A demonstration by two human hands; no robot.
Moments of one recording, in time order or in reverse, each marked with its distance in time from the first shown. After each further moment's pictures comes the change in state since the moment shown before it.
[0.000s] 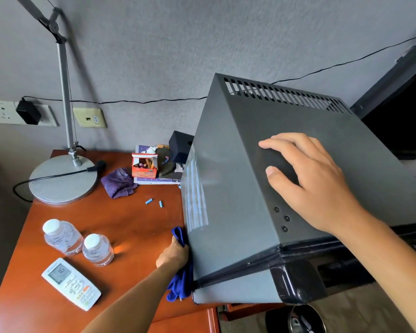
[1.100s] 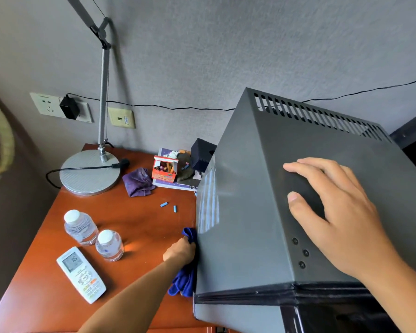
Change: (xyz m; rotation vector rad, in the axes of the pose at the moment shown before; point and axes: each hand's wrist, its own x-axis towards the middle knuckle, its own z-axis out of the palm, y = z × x) left_hand 0.015 0.019 -0.023 0.019 0.042 0.010; right_hand 0.000 0.004 0.000 0.025 0.008 -0.042
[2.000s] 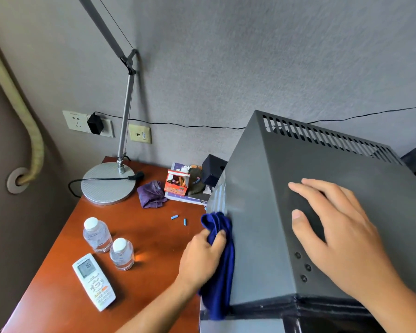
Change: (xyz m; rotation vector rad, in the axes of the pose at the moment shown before) left_hand -0.149 0.058 -0.064 -0.576 0.304 0.399; right_hand -0.004 -0.003 0.000 -0.062 0.000 -0.012
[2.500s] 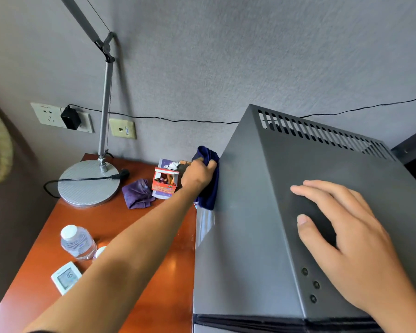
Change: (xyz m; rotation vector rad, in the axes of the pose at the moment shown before) left_hand 0.218 0.061 -0.002 0.203 0.042 0.004; right_hand 0.004 -0.002 -0.002 0.086 0.018 0.047
